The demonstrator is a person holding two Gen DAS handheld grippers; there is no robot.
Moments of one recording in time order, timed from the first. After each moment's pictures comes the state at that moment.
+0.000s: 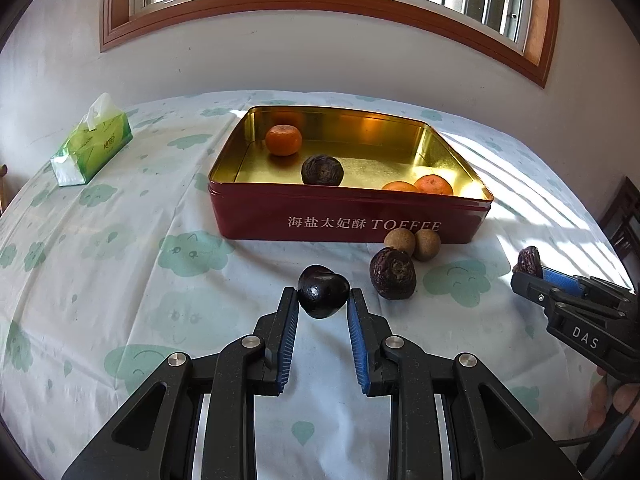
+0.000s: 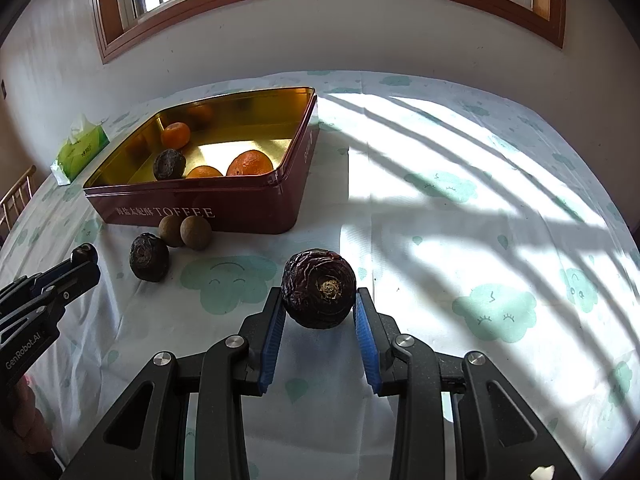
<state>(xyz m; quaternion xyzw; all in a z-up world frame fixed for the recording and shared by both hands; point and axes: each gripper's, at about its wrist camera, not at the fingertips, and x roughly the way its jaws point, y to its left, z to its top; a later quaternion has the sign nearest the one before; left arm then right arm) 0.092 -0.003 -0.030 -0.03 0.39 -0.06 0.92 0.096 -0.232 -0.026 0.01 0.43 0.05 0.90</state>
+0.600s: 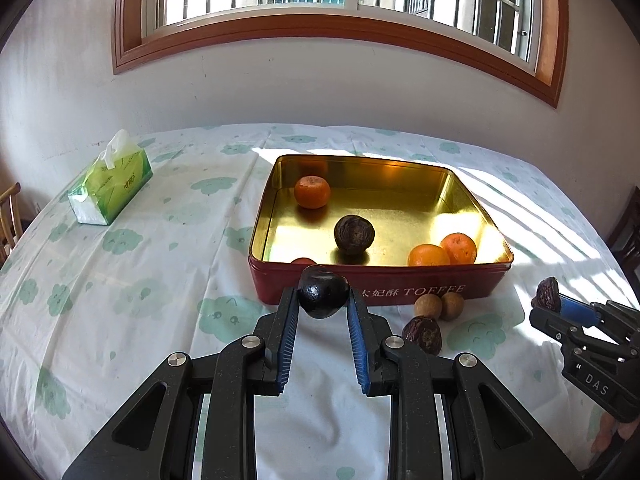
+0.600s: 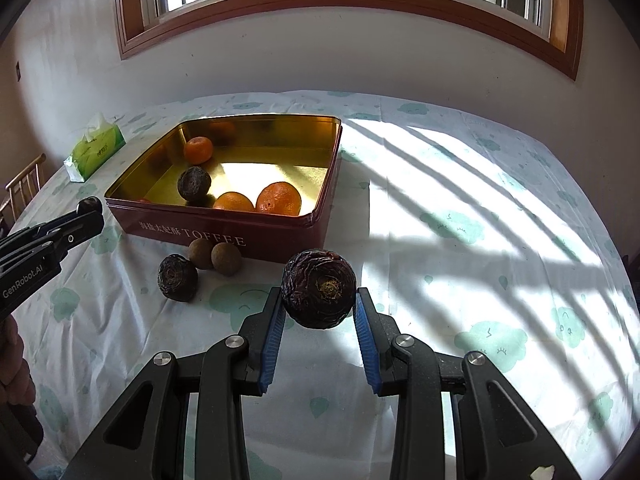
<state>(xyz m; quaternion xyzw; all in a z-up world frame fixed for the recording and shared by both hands) 0.117 0.018 0.006 -0.02 0.35 -0.04 0.93 0.098 -0.214 0.000 -0.02 0.40 0.07 0.91</state>
